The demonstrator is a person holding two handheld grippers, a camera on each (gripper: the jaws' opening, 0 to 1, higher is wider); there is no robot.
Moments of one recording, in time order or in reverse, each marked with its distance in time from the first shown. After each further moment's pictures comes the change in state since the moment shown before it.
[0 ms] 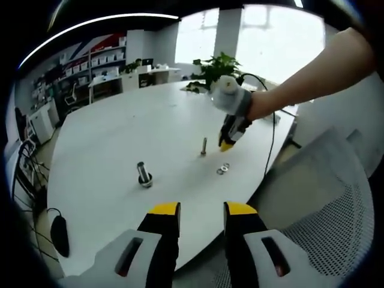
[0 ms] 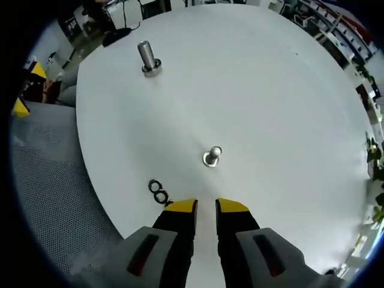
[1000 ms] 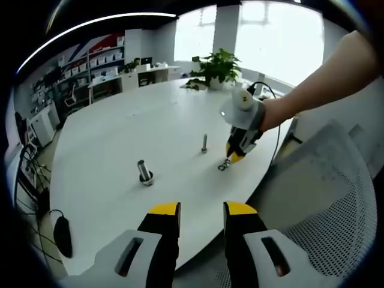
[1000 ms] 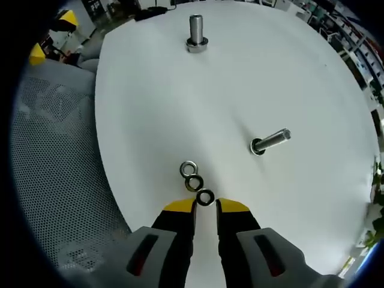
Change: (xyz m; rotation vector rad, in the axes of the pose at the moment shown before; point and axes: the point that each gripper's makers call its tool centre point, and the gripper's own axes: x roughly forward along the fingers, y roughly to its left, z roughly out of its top) left arm -0.001 0.000 -0.003 0.023 0.018 0.016; right arm 0.021 0.042 -0.018 -0.192 0.040 0.048
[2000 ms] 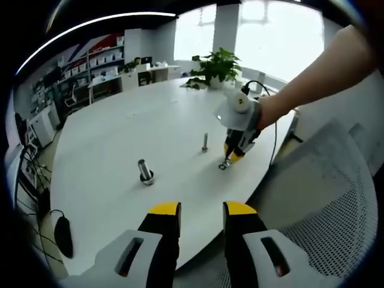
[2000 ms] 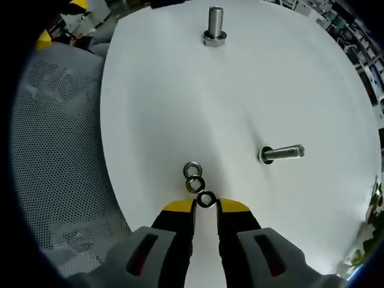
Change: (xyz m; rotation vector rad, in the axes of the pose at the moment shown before) left arm 0.002 0.001 -0.001 0.004 0.010 0.000; right arm 0.003 0.001 0.004 -0.098 0.067 0.046
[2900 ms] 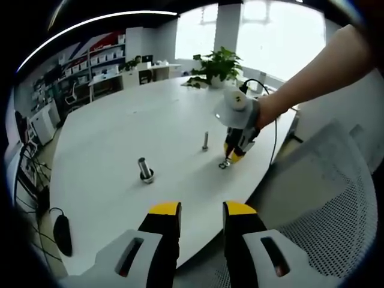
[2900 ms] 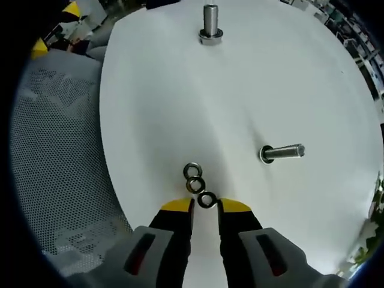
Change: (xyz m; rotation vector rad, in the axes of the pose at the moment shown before) left arm 0.000 0.000 -0.002 -0.010 0.009 -0.001; right arm 0.000 0.002 0.000 0.015 -0.004 0.011
